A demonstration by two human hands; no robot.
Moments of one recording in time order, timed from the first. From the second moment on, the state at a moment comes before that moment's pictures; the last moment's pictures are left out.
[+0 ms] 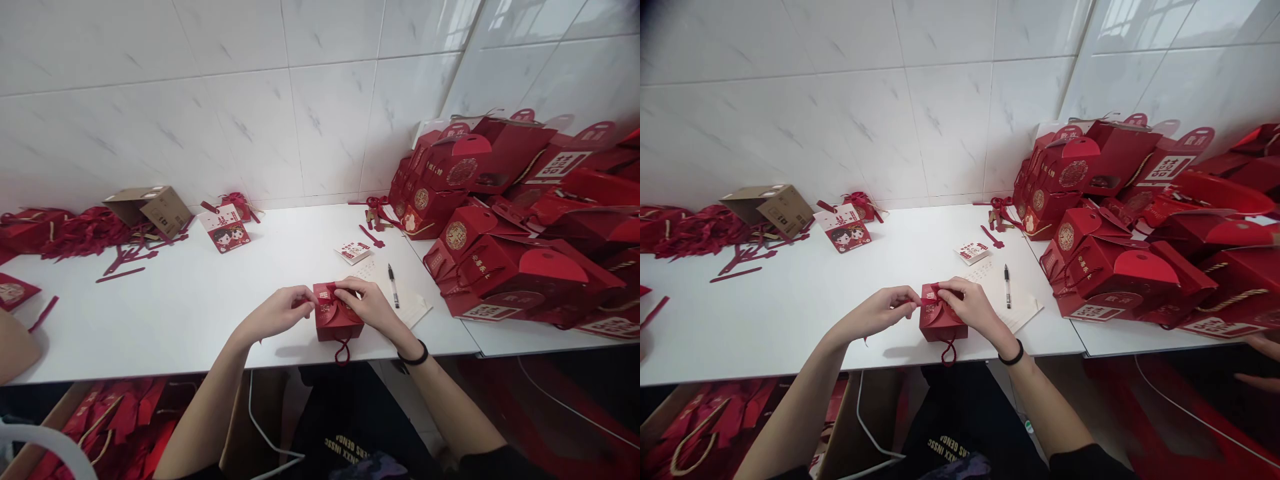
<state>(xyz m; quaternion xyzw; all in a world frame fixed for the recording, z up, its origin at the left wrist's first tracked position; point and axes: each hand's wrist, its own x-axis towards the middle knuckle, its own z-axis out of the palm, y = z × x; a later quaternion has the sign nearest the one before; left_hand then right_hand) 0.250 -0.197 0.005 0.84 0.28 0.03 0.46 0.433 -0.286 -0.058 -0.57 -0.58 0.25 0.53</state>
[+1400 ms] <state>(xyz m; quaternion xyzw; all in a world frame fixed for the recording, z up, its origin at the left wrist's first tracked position) 0.335 -0.142 0.048 0.96 0.08 -0.05 0.26 0.419 -0.277 -0.062 -0.57 -0.46 0.31 0.60</state>
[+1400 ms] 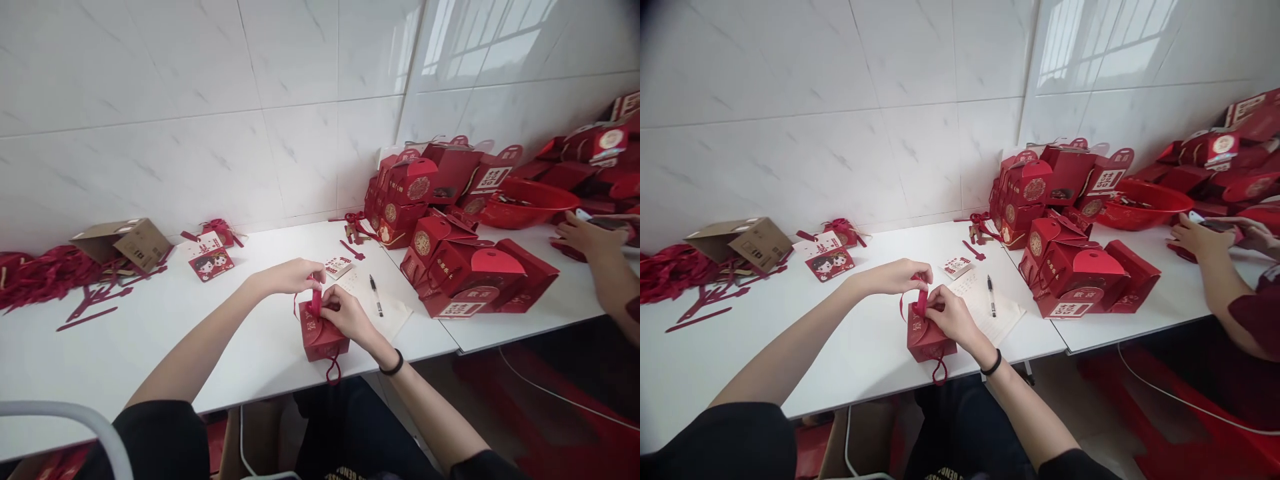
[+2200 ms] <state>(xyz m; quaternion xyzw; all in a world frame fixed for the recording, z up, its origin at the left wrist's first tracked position) 0.282 -0.212 -0.055 0.84 0.24 0.30 0.39 0.421 -0.290 -0.072 -0.61 -0.47 0.22 0.59</state>
